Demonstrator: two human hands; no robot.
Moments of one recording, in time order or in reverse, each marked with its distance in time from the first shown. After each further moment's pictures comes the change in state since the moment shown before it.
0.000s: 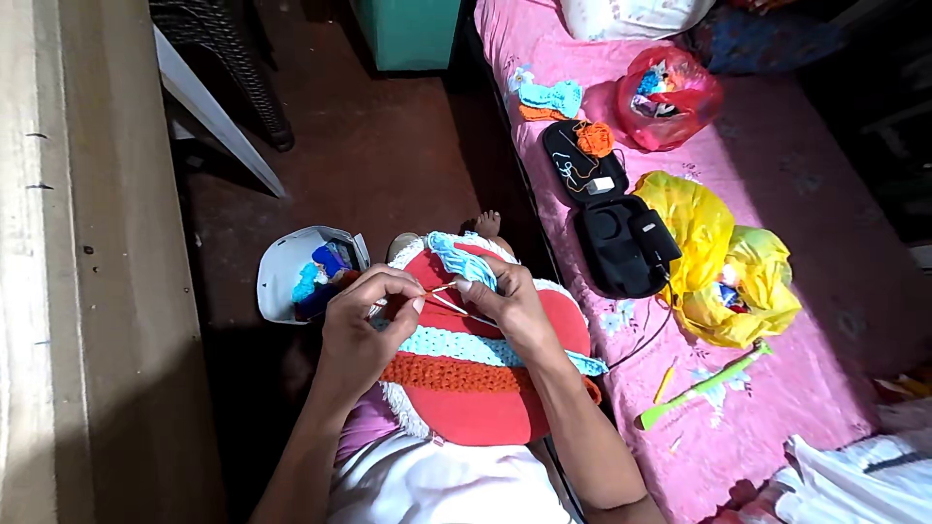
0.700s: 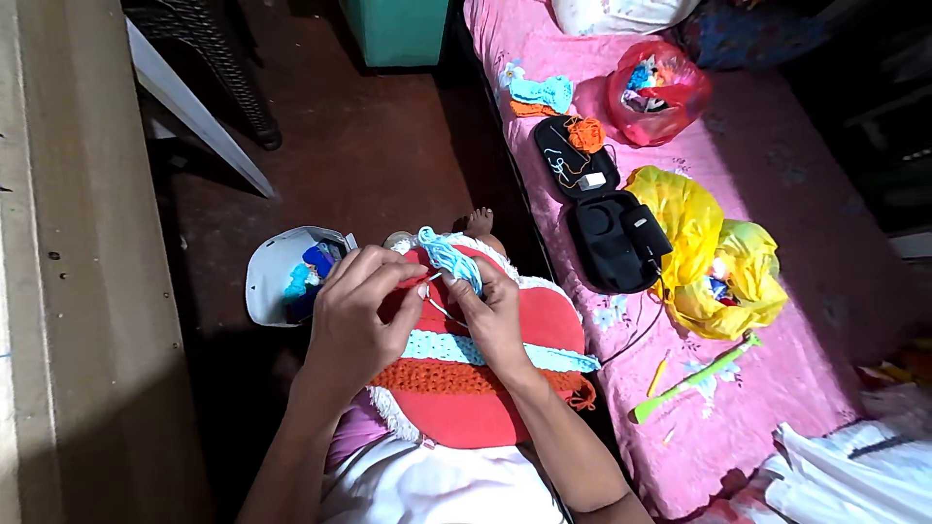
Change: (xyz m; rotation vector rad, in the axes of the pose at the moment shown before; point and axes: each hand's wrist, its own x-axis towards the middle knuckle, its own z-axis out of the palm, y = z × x) left_hand 0.019 0.006 0.001 0.516 -0.049 0.231; right_hand -0.006 0.021 0.022 -0.110 0.229 -0.170
